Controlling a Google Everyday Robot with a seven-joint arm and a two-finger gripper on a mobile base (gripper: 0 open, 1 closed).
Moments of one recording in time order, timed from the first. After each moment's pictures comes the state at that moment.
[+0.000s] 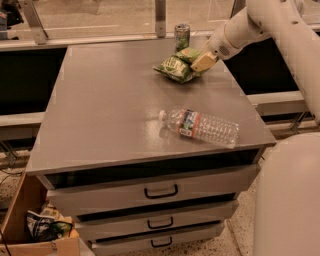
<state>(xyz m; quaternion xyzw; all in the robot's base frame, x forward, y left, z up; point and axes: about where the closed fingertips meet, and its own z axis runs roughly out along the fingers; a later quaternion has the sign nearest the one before) 0.778 -0.140 0.886 -0.55 0.74 0.05 0.37</state>
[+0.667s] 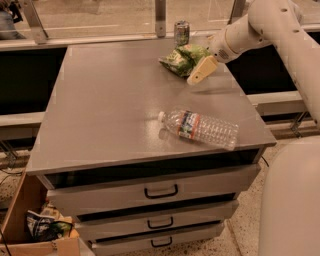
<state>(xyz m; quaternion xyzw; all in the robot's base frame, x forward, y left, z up) 0.787 -0.142 0.877 -0.53 0.74 0.06 0.40</state>
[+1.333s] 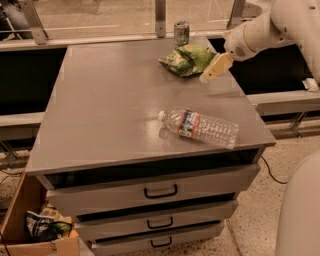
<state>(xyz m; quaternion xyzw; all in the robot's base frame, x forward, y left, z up) 0.774 -0.174 0.898 -0.52 0.74 0.06 0.42</state>
